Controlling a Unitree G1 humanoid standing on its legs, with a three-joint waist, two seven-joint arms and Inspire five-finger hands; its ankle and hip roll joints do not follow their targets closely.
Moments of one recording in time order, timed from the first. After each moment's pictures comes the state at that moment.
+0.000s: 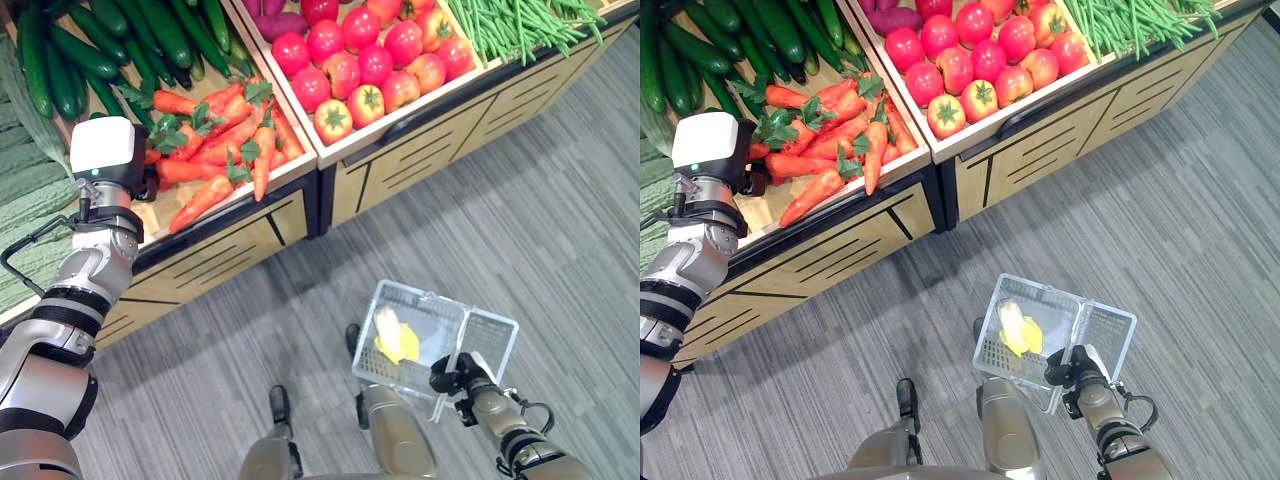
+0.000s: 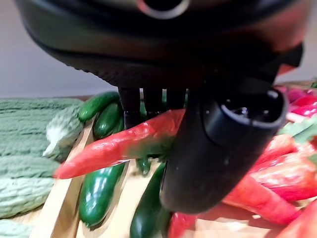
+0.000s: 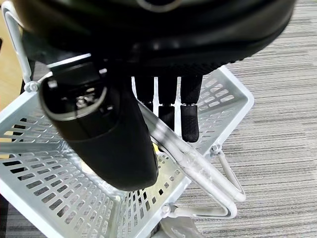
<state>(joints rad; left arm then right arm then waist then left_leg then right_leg) -0.75 0.90 -0.44 0.60 0.49 0.18 0.35 -0.23 -0.37 0.24 1.15 -0.02 -0.02 -0.13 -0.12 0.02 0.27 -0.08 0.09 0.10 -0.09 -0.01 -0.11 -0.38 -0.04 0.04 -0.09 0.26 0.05</state>
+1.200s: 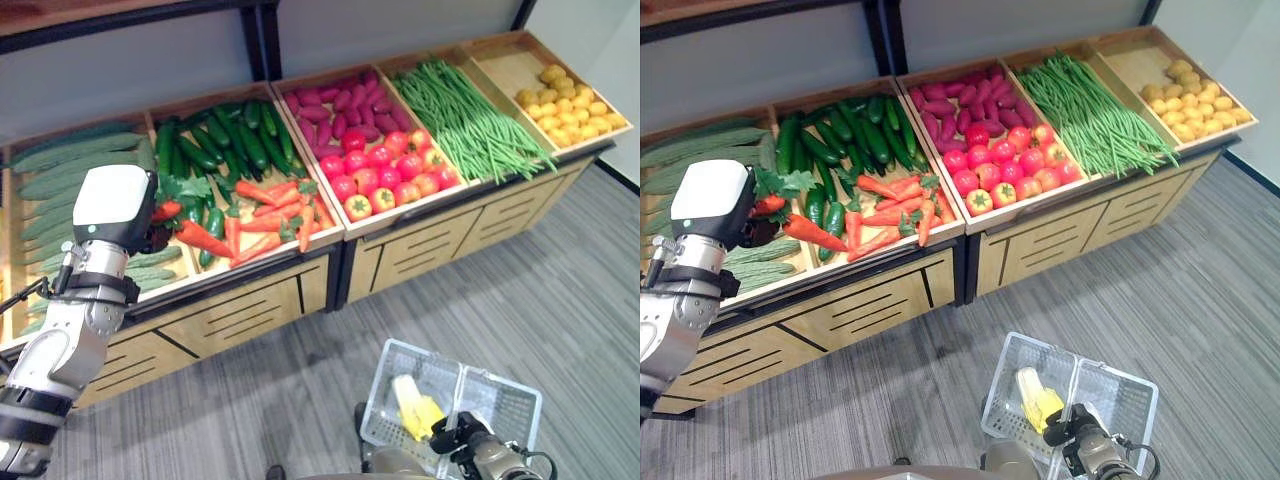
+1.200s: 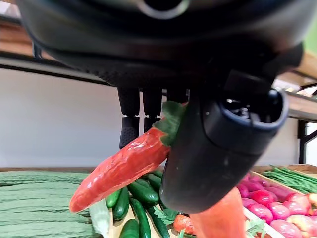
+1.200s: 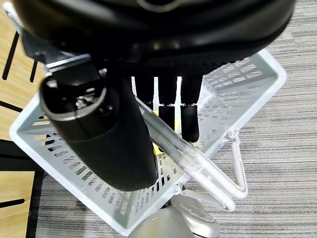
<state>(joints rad) -0.12 0.96 -0.07 -0.03 0.55 0.10 0.24 -0.07 -0.31 0.20 1.23 -0.07 0.05 -0.07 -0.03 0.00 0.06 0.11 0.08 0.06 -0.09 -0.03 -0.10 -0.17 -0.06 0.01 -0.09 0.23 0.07</state>
